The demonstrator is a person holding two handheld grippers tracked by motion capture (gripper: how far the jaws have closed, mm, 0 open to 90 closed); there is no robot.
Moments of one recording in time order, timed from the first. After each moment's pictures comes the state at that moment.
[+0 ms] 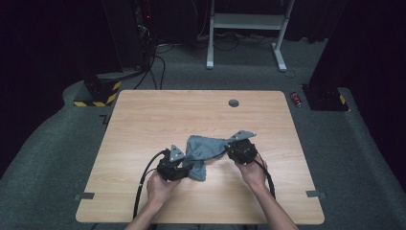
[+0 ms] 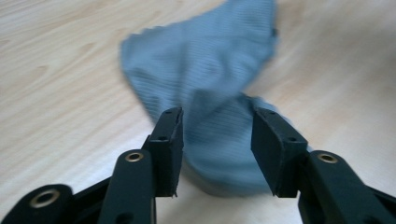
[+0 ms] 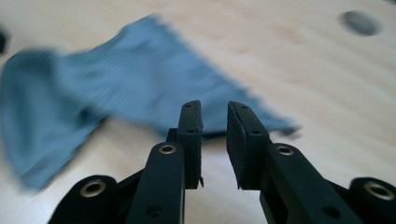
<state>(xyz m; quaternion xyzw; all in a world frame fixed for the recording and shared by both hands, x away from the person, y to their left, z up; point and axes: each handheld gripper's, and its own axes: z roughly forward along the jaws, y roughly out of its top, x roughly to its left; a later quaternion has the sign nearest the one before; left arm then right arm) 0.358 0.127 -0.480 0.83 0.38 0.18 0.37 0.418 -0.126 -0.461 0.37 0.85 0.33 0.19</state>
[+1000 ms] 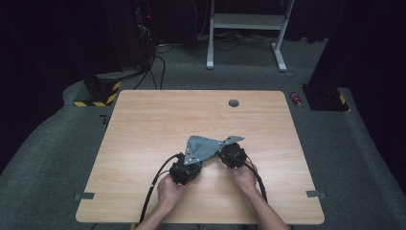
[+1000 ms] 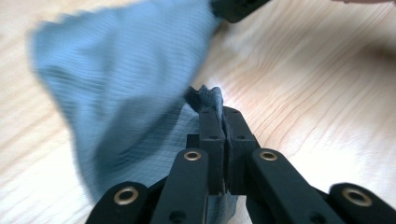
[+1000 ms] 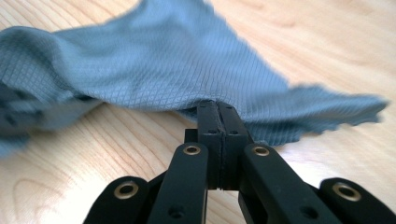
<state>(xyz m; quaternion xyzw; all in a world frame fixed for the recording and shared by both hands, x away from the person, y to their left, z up) 0.364 0.106 -0.488 0.84 0.36 0.16 0.37 0.428 -0.107 -0.489 0.37 0.86 0.32 0.16</state>
